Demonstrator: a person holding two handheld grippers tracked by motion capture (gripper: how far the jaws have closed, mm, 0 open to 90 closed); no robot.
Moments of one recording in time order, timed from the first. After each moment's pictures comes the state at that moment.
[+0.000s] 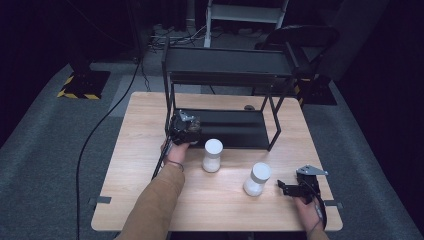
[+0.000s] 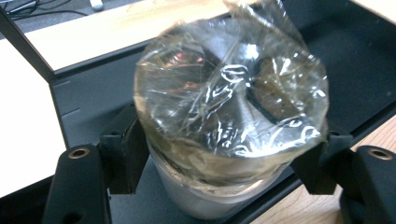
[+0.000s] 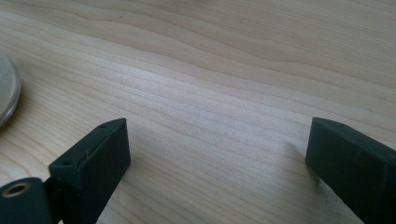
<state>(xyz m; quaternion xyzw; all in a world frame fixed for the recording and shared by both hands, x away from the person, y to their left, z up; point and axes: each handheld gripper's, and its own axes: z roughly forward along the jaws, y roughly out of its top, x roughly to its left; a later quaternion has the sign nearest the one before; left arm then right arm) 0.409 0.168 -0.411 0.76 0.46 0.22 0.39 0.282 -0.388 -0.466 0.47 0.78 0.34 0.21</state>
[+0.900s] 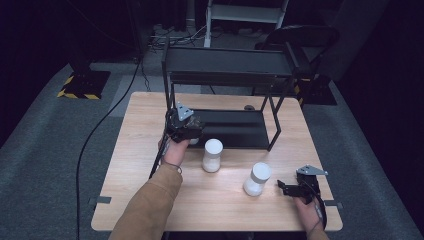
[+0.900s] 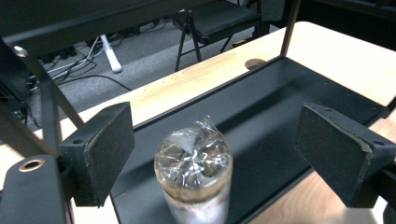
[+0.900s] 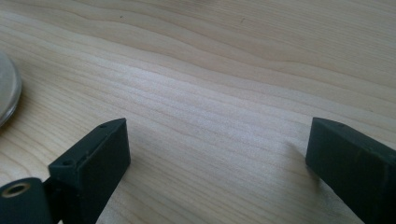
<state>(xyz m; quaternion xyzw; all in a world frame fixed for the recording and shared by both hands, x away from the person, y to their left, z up) 0.346 0.169 -0.357 0.75 0.40 0.30 0.44 0.282 -0.388 -0.466 0.47 0.78 0.34 0.21</state>
